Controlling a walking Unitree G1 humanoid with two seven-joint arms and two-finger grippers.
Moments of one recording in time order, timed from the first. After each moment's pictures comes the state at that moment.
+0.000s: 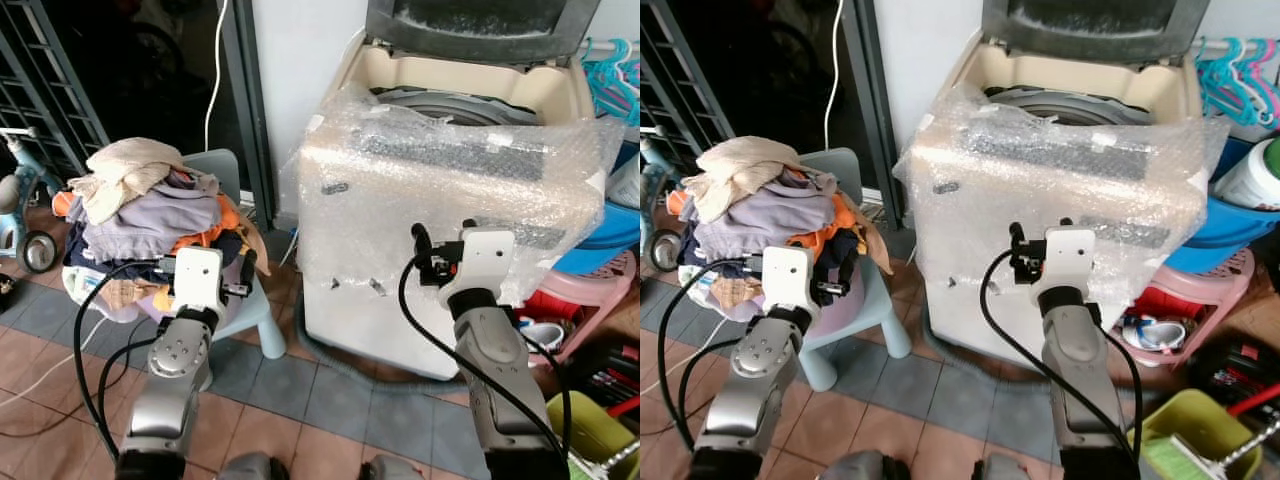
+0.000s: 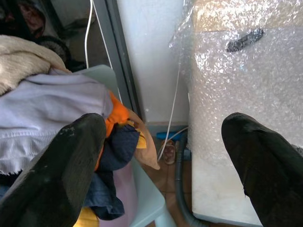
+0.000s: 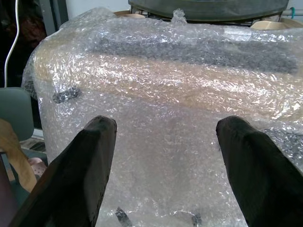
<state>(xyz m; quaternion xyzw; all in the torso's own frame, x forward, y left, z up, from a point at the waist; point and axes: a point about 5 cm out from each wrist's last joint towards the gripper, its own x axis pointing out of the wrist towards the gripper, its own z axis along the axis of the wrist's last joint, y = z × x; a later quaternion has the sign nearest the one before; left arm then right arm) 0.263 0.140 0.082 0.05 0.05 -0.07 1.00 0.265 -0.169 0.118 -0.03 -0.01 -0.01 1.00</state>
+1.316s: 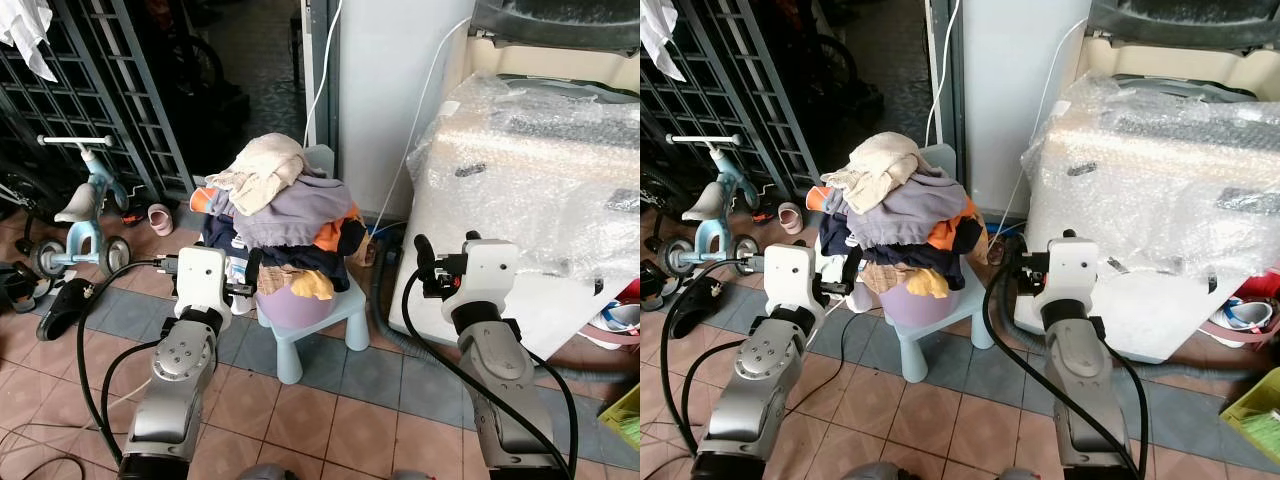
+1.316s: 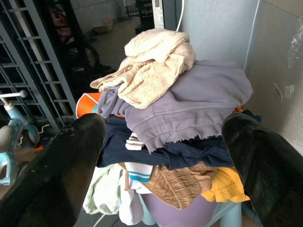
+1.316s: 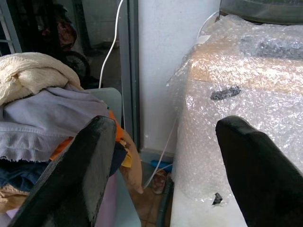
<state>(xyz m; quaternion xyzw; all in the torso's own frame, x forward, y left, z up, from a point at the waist) 0.267 0.144 0.095 0.04 0.03 -0.05 1.00 0.260 -0.161 0.119 -0.03 -0.02 0.01 1.00</state>
